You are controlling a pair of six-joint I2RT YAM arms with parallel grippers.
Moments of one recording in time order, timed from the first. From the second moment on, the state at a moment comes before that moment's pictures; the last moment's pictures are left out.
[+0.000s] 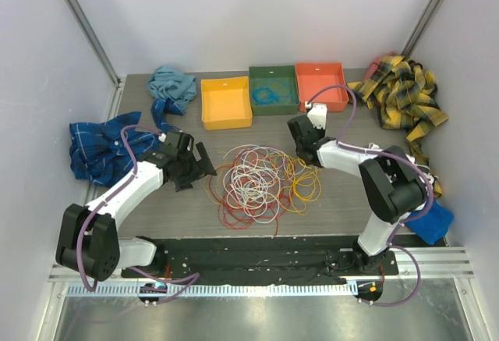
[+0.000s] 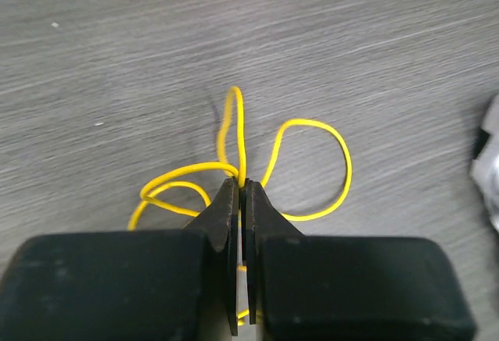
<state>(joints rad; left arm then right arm) -0.34 1.28 0.80 -0.57 0.06 -0.77 0.50 1.75 0.97 -0.03 0.75 0.41</state>
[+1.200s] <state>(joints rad) -0.82 1.16 0.68 0.39 0.06 -0.86 0.75 1.14 1.27 -0.39 0.40 0.58</state>
